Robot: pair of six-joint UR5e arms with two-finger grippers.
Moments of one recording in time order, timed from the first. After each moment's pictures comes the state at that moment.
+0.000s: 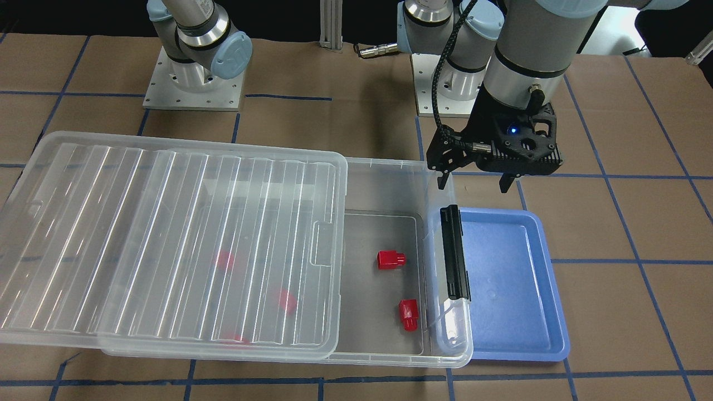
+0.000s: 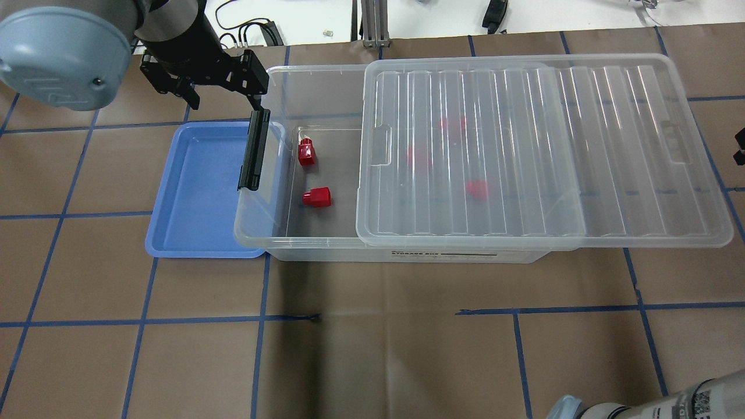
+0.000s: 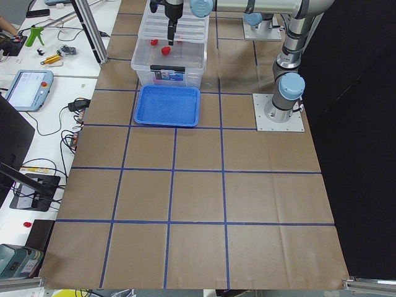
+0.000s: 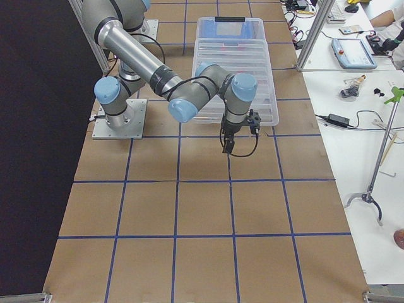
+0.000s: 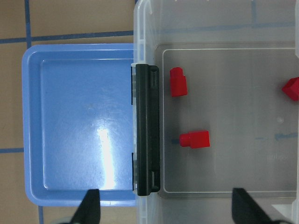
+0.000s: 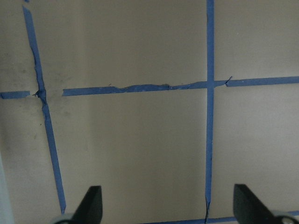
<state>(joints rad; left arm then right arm) -1.62 -1.69 -1.48 -1.43 1.59 -0.03 0.90 -1.31 1.63 -1.82 -1.66 -0.62</state>
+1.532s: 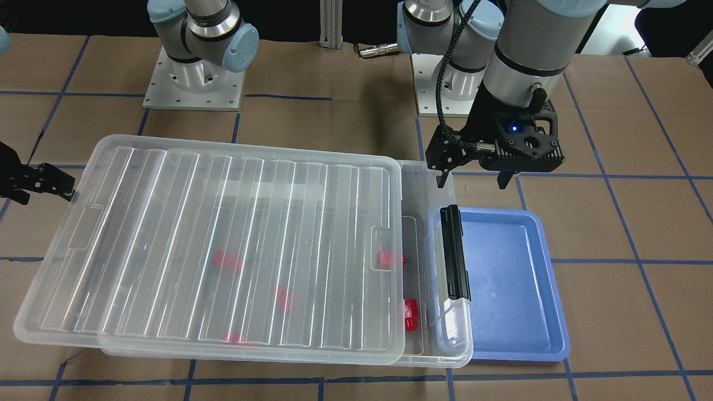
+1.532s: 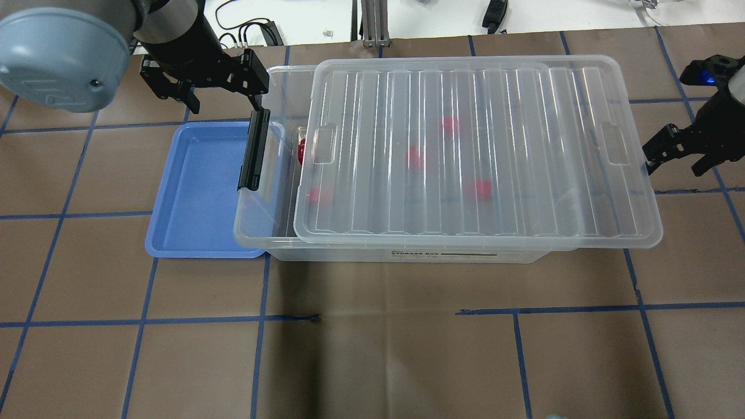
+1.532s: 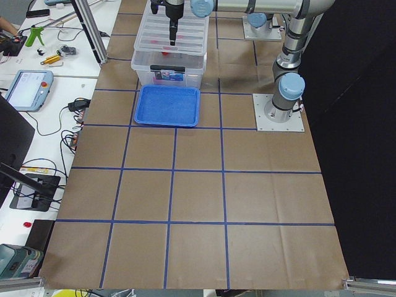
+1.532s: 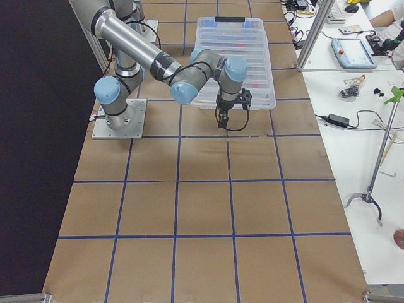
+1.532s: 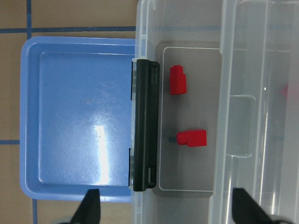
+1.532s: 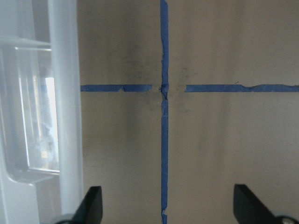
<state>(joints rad) -1.62 -1.68 -1.49 -1.43 1.57 -0.05 1.09 -1.41 1.76 -1.80 -1.52 -0.49</state>
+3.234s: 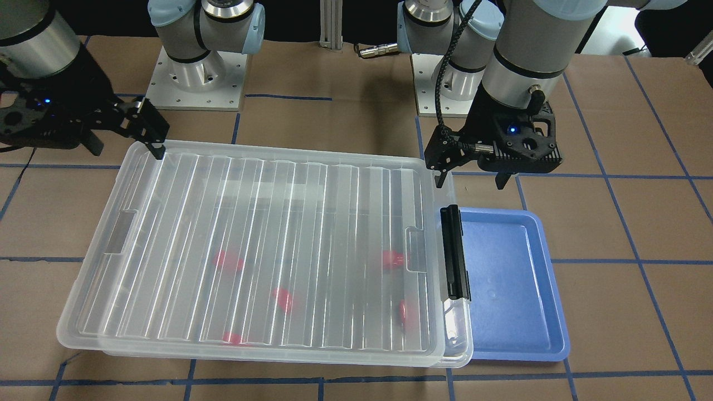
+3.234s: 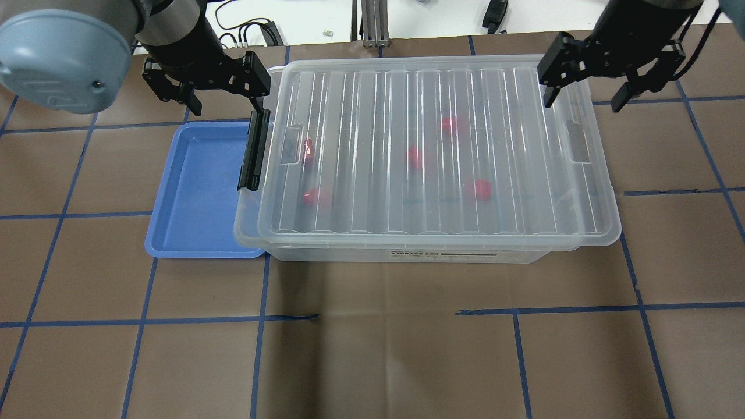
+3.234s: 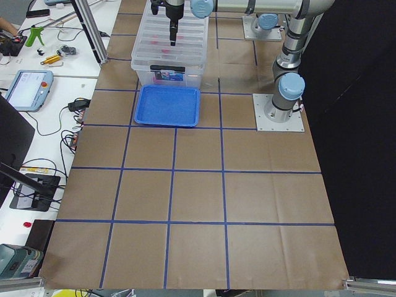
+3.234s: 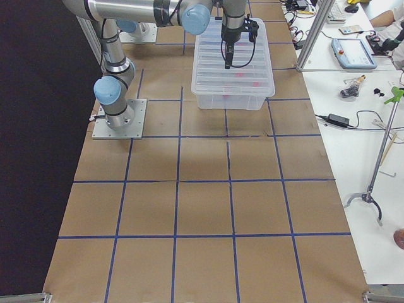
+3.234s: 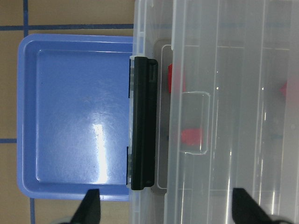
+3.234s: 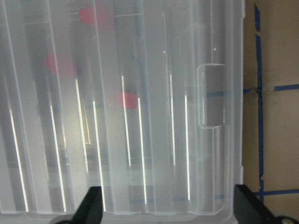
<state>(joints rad) -1.62 -1.68 -1.49 -1.43 1.57 -0.05 1.51 -1.51 1.46 -1.49 -1.51 0.04</state>
